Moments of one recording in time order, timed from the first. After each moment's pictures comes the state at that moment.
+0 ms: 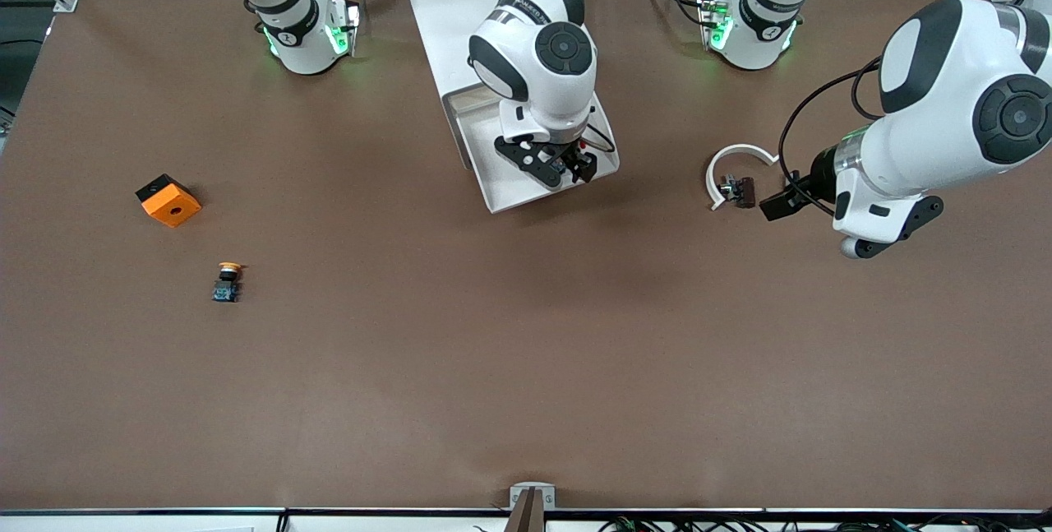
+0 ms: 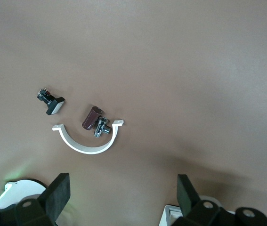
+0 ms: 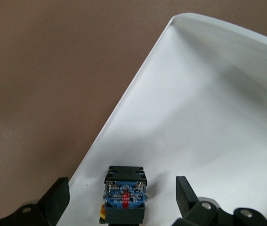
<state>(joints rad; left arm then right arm) 0.01 0.18 -0.25 -1.64 -0.06 1.59 -0.76 0.96 0.61 -0.05 -1.39 0.10 1.97 1.54</state>
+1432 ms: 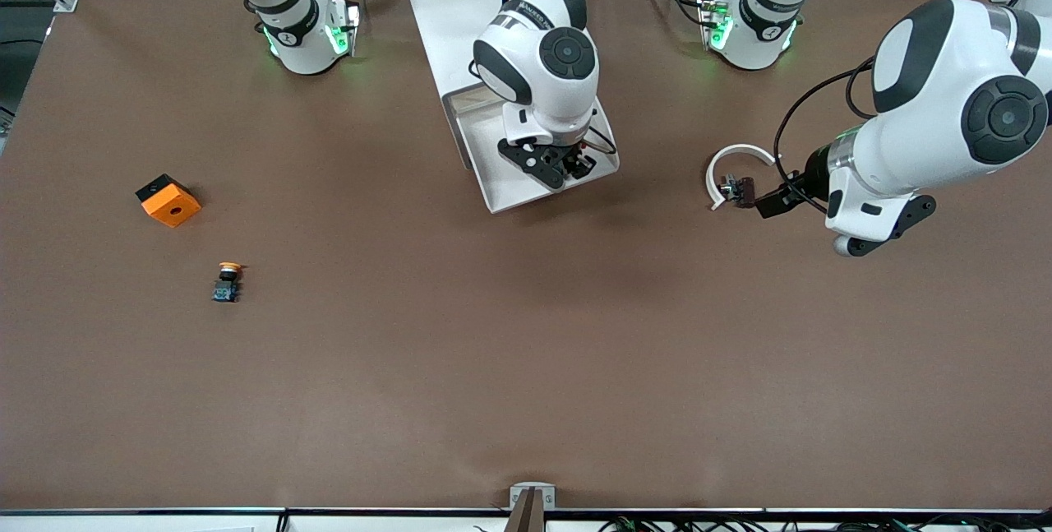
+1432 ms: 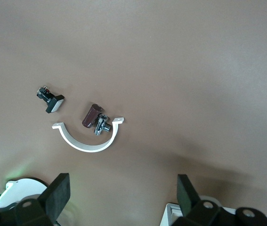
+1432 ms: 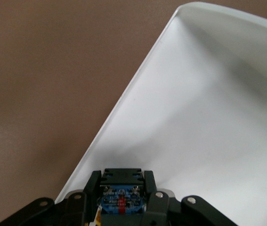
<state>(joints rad) 0.01 0.18 -0.26 -1.65 -0.06 1.59 -0.76 0.97 0.63 -0.05 -1.39 0.09 1.98 1.54</state>
